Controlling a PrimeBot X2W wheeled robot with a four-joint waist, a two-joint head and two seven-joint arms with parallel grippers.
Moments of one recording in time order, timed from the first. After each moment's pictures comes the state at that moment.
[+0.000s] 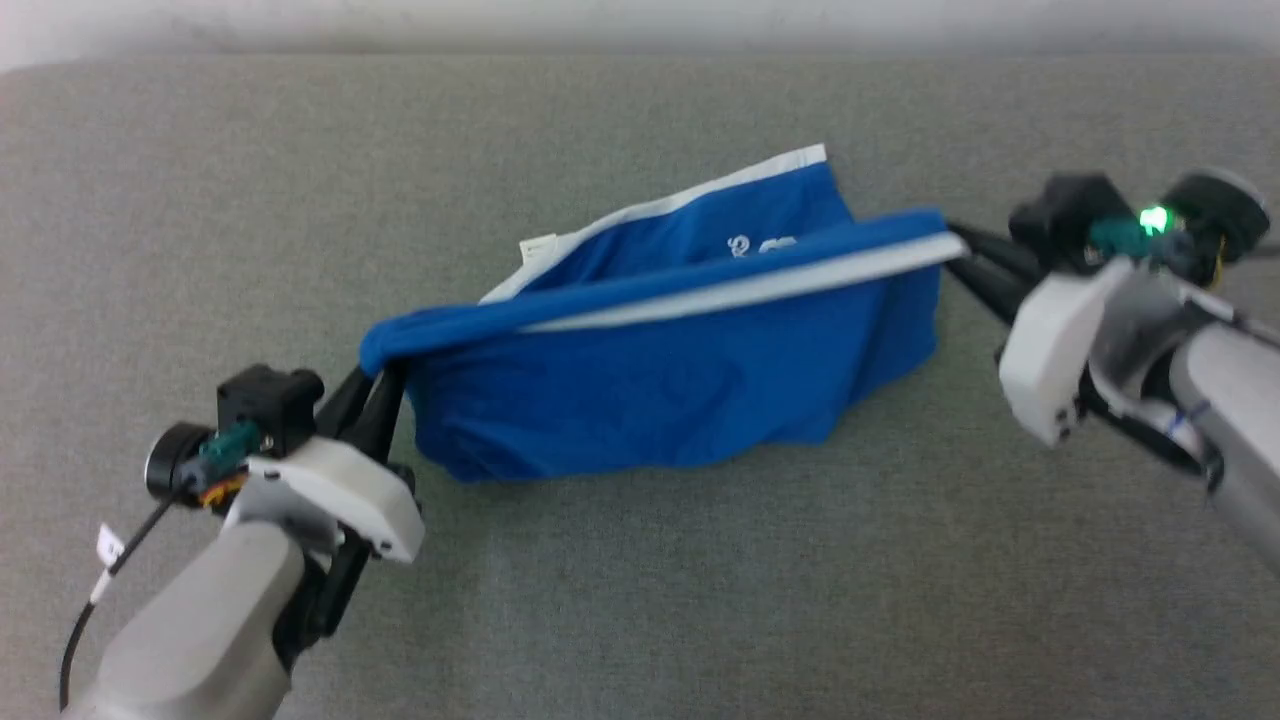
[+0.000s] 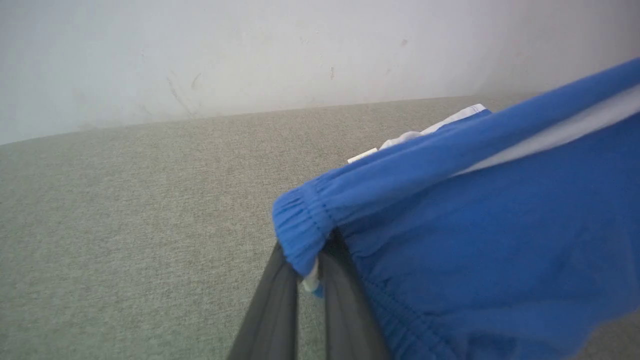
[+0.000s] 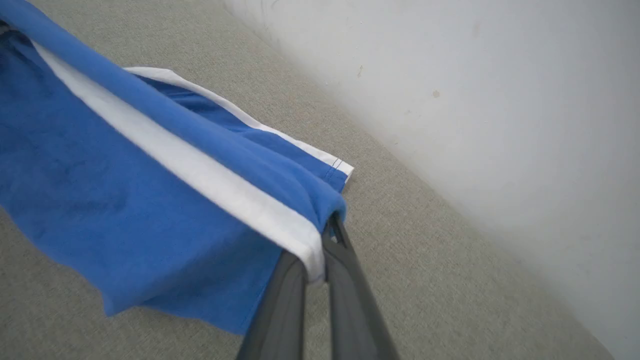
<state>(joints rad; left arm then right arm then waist) -0.45 0.57 -0.68 0.28 -0.74 0.16 -0.24 -0.79 -0.65 0.82 0.23 0.59 0.13 0.14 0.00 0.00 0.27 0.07</state>
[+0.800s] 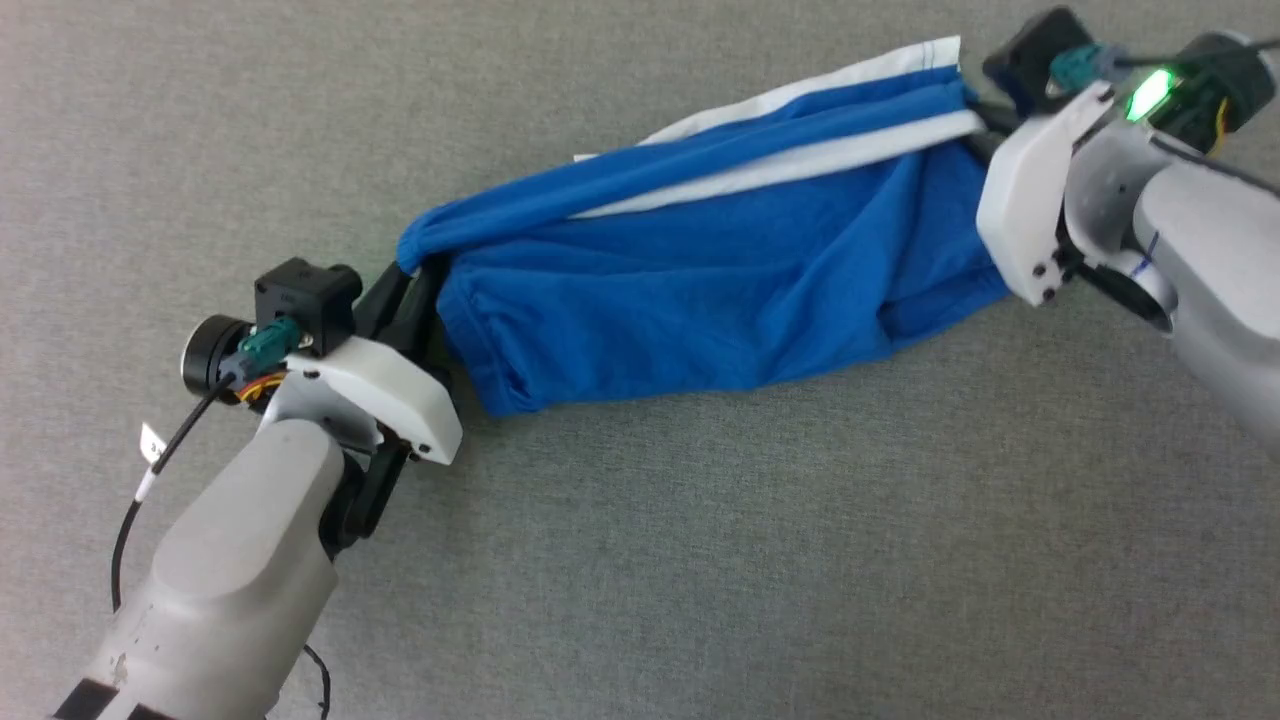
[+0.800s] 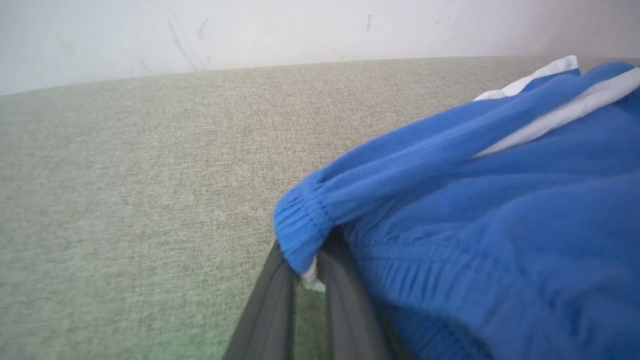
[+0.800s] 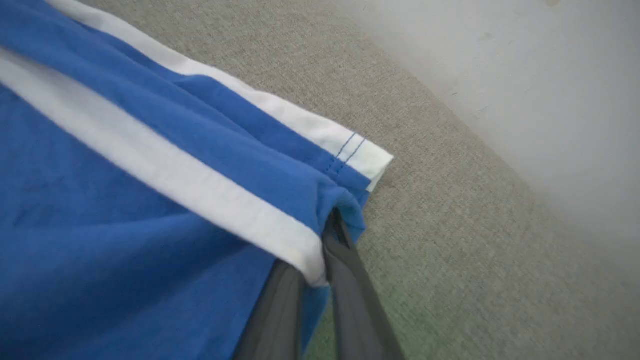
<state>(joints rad) -0.67 0.44 -0.67 0.48 -0.67 0.07 -0.26 -1.20 -0.49 1.16 0.76 0.75 0.13 0.08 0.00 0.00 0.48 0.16</state>
